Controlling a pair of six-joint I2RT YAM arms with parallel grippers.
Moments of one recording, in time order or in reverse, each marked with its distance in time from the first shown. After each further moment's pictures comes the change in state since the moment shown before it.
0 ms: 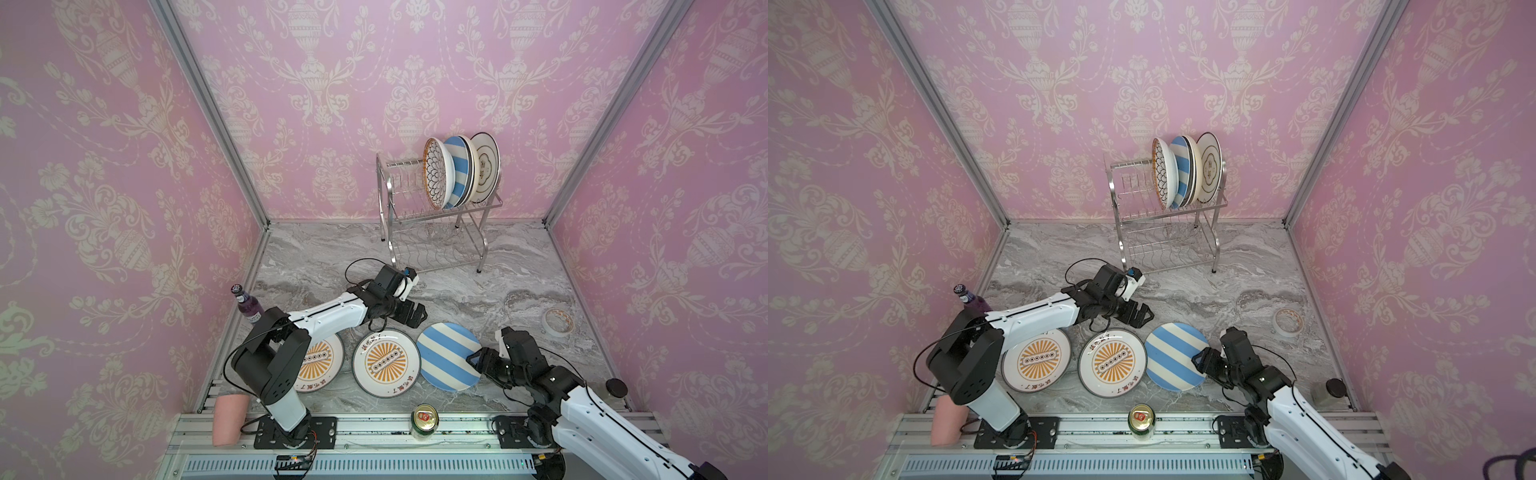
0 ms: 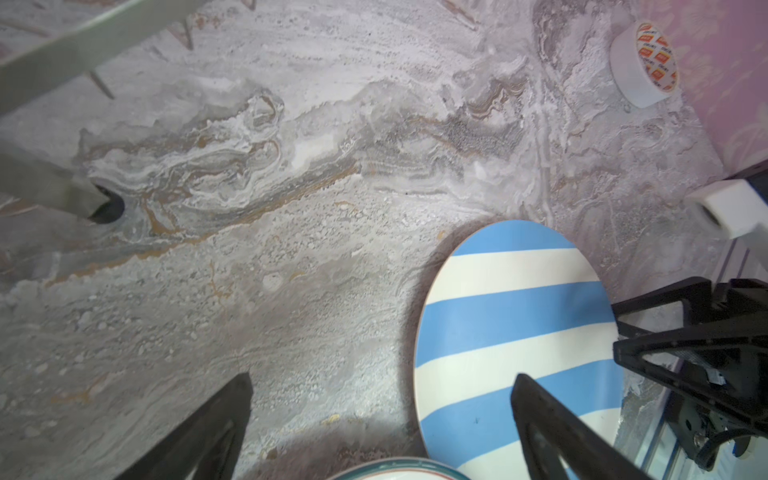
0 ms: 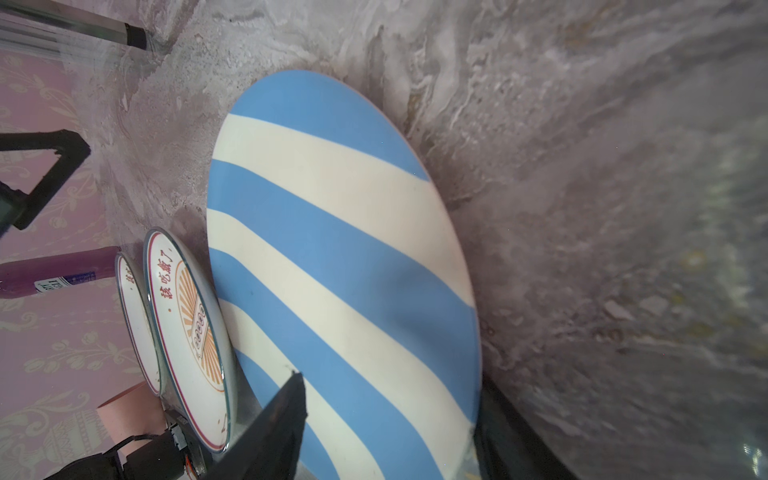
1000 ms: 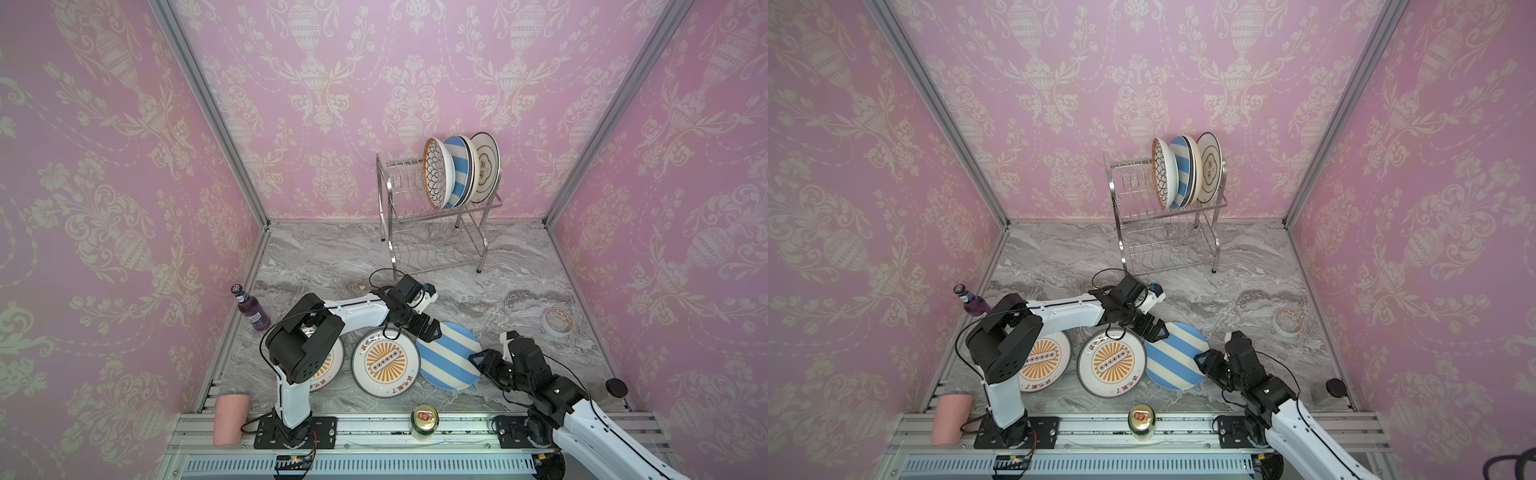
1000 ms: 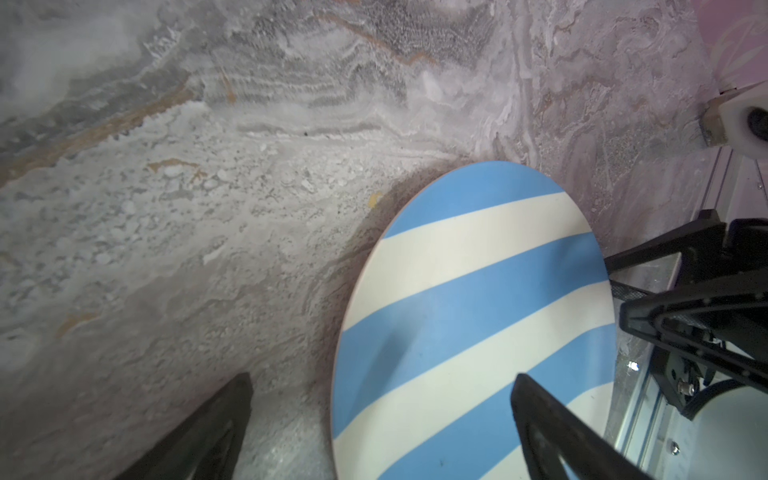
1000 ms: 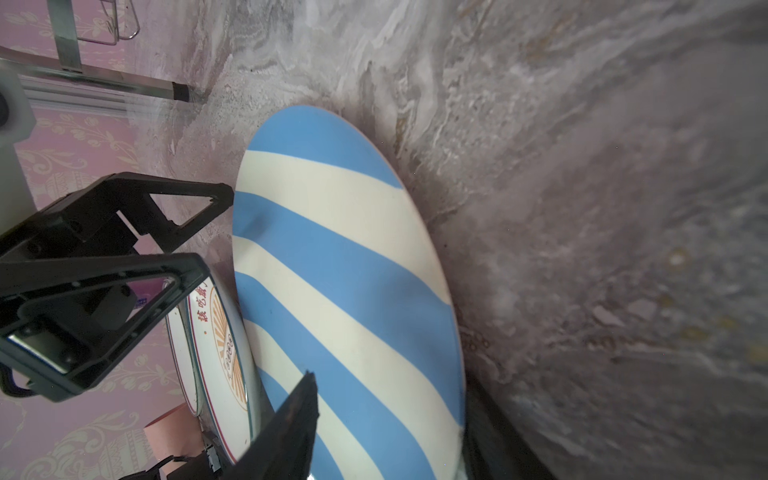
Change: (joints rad) left arm -0.077 0.198 0.068 -0.001 0.128 0.024; right arm -0.005 -0.149 -0.090 0.054 0.034 0.105
